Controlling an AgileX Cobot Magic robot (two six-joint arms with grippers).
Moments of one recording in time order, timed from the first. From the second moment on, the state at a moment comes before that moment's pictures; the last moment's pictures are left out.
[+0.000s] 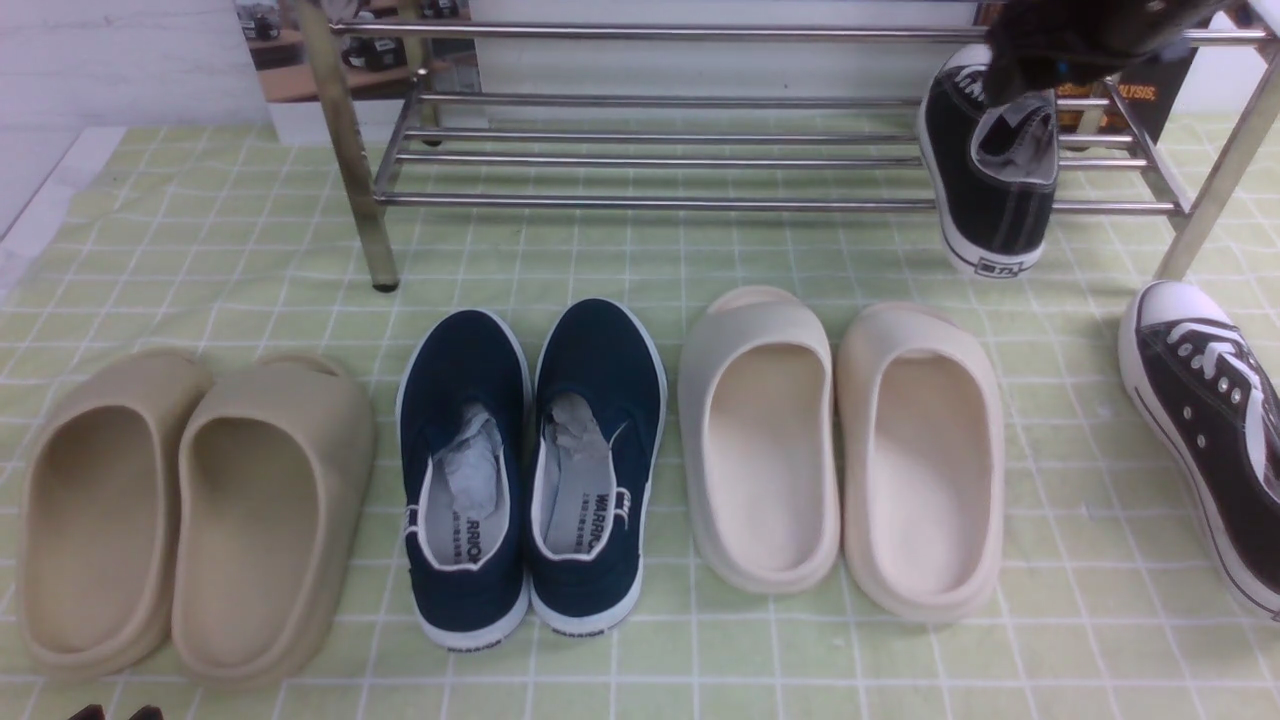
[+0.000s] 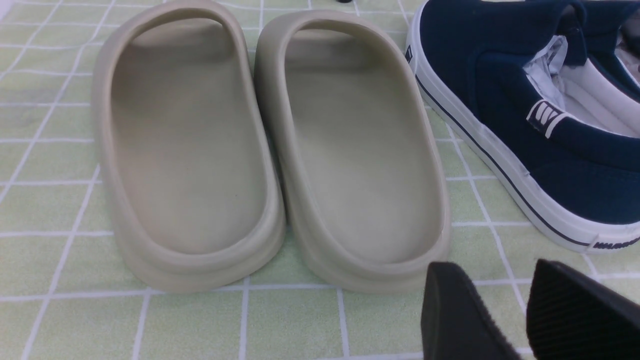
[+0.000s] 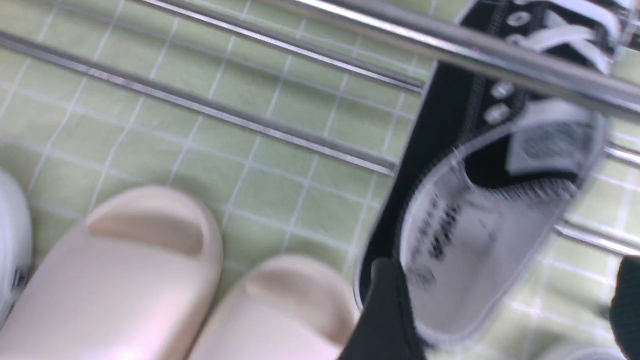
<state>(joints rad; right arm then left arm) 0.12 1.94 -2.02 0.12 1.03 -0.18 -0.11 -0.01 0.03 -0.03 0.39 -0.06</state>
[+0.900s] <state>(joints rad) -0.04 1.89 -1.25 -0.08 0.94 0.10 -0.11 -0.01 0.03 -0.03 0.39 -0.06</state>
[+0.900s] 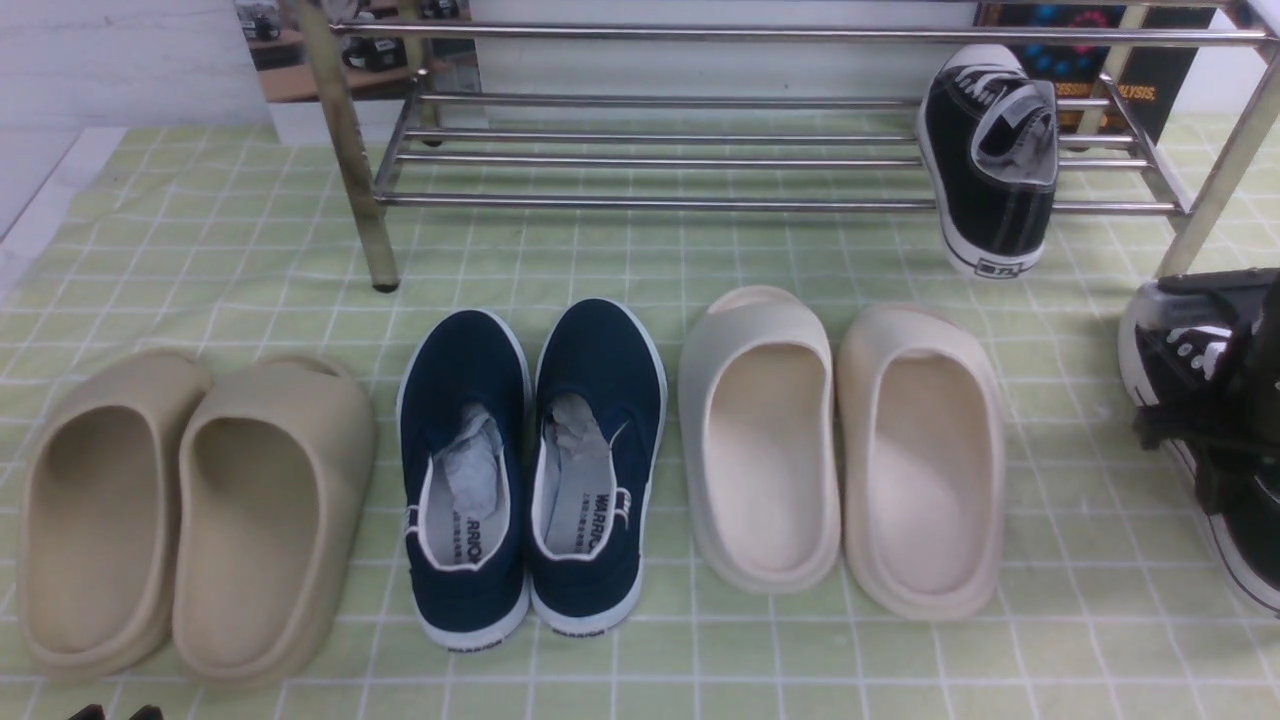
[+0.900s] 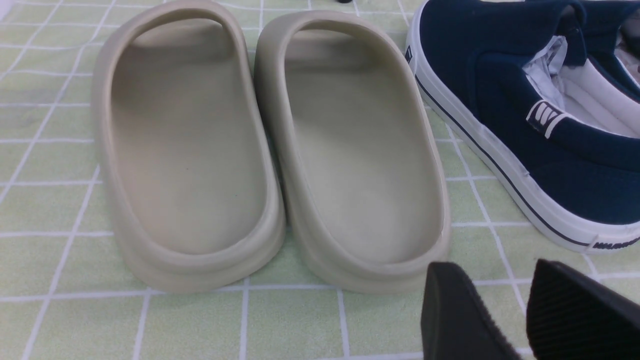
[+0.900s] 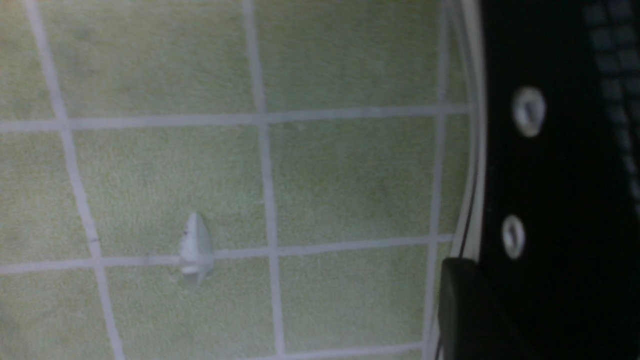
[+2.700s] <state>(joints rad) 0.03 2.29 -2.32 -0.05 1.17 0.03 -0.11 -0.01 0.03 -0.03 0.39 -0.06</state>
